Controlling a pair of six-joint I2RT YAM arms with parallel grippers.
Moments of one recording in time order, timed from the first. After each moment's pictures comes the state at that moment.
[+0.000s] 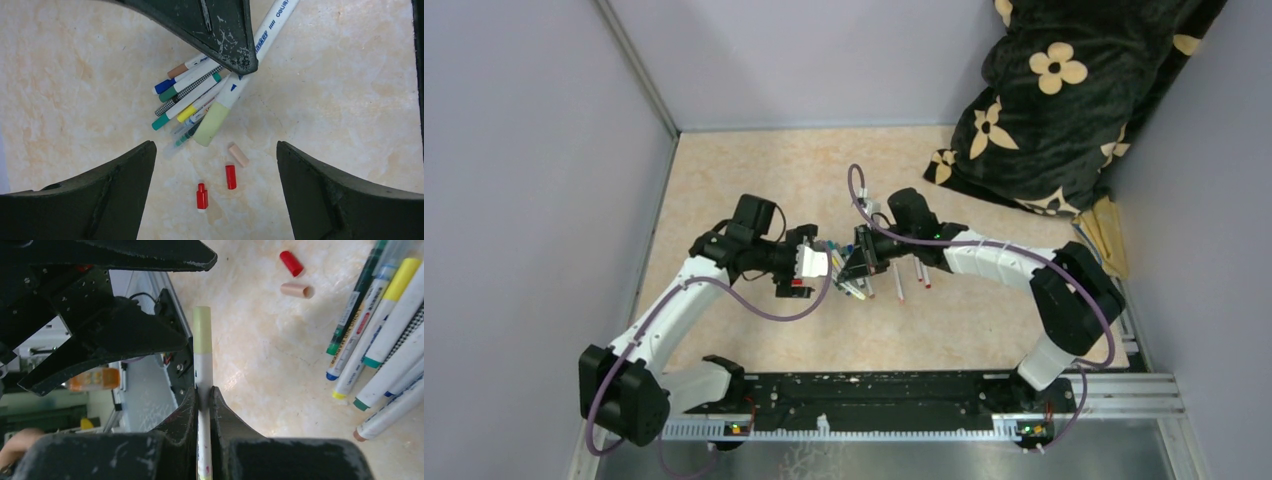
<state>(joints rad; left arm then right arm) -0.39 1.15 0.91 -0.74 0.68 1.21 0.74 1.62 1.01 0.03 -0.73 0.57</state>
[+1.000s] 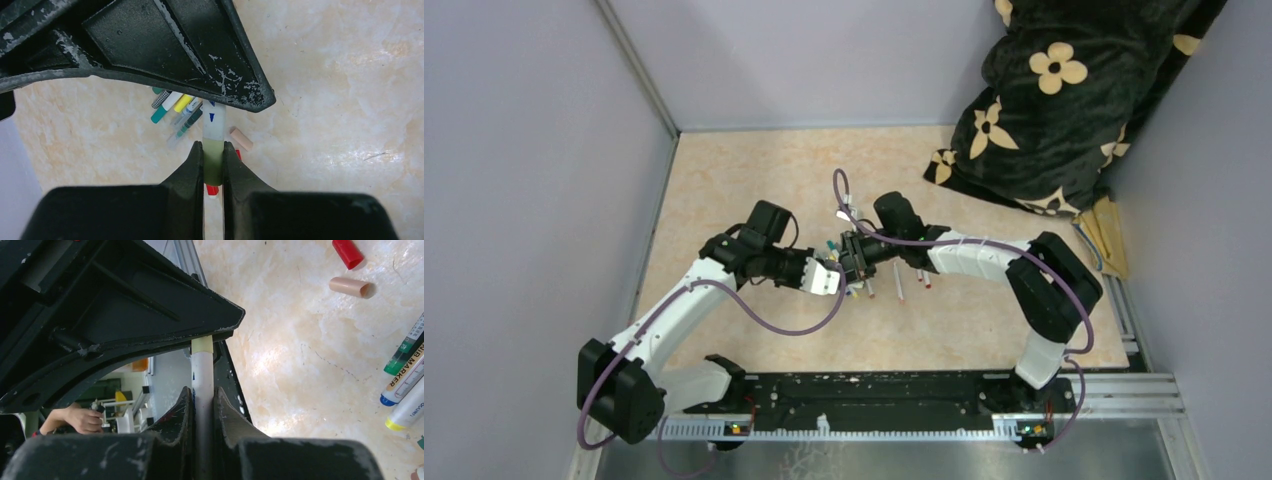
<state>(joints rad) -0.51 1.16 0.91 -0.79 0.49 1.33 0.78 1.75 1.05 0.14 -0.89 0.68</state>
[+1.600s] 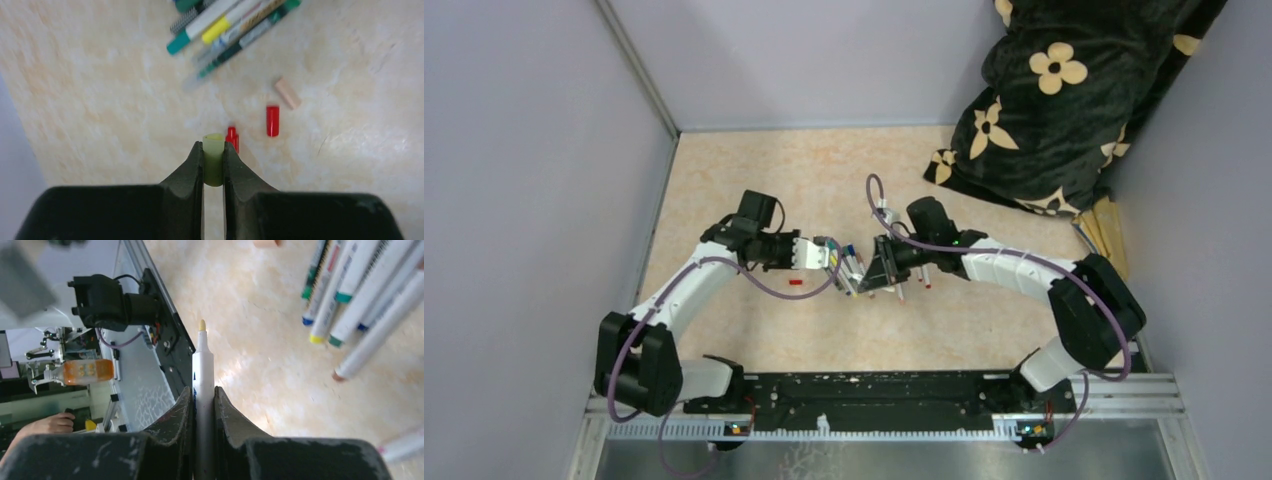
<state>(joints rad) -0.39 1.26 0.89 -0.64 0.39 1.33 0.69 1.56 0.91 -0.03 -0.77 0.54</state>
